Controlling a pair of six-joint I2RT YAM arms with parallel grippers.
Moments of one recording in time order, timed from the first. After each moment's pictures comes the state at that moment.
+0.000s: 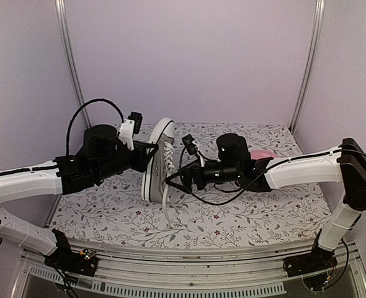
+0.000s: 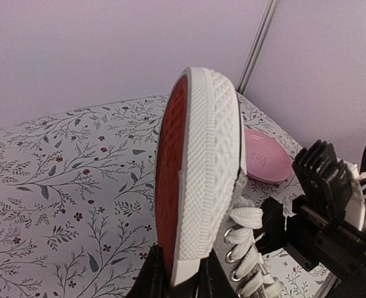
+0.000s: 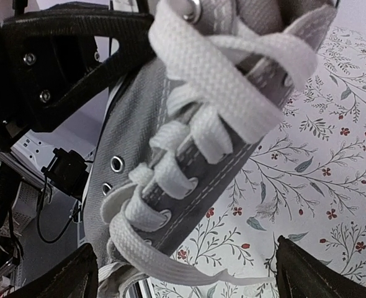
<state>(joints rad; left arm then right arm) -0.88 1.20 0.86 0.07 -0.24 -0.33 0.94 1.71 1.05 0.34 -0.42 0.40</state>
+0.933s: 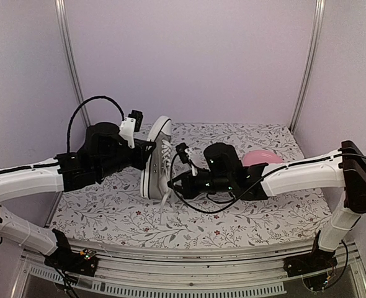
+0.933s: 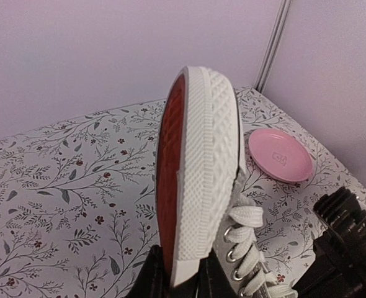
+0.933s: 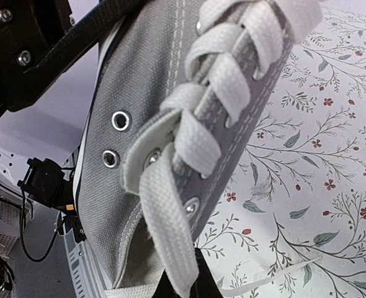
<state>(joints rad) -0.87 1.23 0.88 0.03 -0.30 -0.27 1.06 1.72 1.08 0.23 -0.16 0.48</state>
